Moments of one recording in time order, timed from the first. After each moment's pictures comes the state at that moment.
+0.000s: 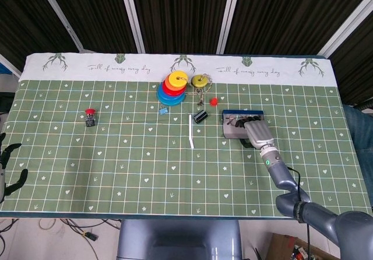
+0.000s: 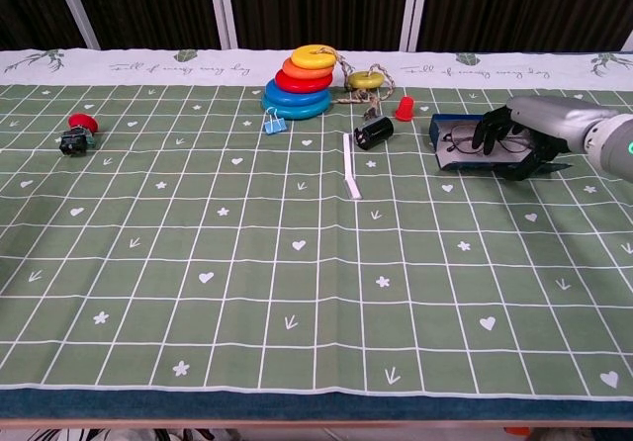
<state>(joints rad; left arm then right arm) -0.06 -1.14 -0.11 -1.69 1.37 1.52 0.10 0.73 -1.68 0.19 -0.91 -1.25 0.82 0.06</state>
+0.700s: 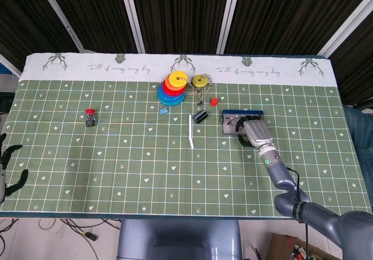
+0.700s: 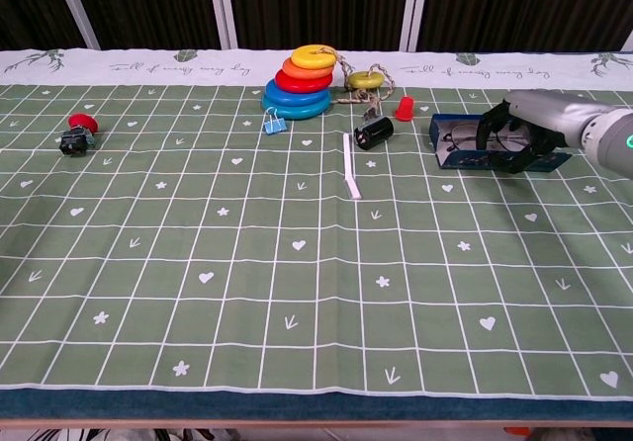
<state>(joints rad) -0.06 -1.14 -0.10 -1.69 1.37 1.52 0.10 0.73 -1.68 0.21 -0.95 -1.21 0.81 0.05</state>
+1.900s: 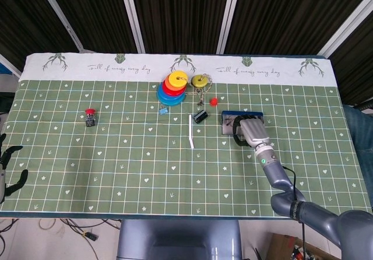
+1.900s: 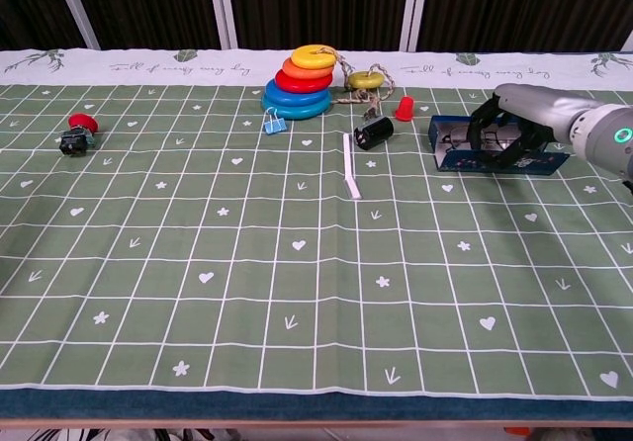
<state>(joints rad) -0.06 -1.14 -0.11 -1.69 1.37 1.52 0.11 0.74 -1.68 0.23 -0.98 -1.20 0.82 0.04</state>
